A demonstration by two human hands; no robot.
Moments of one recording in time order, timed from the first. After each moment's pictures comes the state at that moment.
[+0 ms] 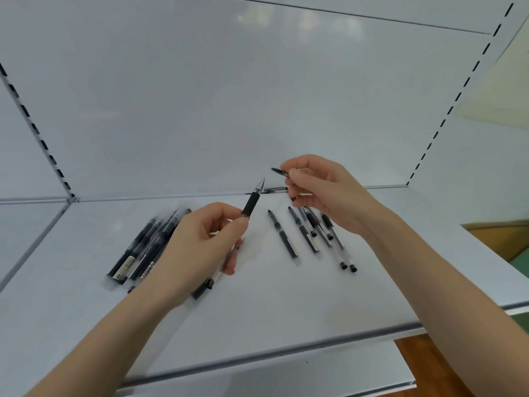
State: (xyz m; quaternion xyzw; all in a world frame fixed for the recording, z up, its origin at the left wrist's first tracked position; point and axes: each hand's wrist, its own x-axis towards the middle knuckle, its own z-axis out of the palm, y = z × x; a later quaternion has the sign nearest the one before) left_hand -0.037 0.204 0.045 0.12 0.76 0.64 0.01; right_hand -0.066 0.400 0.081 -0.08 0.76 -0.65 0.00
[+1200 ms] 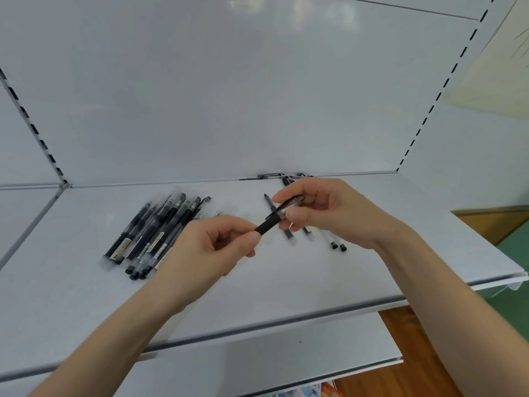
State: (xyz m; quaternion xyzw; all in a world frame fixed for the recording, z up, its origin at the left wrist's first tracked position) left_hand -0.006 0.205 0.039 0.16 0.75 0.63 0.06; right_hand -0.016 0.406 0.071 -0.16 0.81 -0.56 0.07
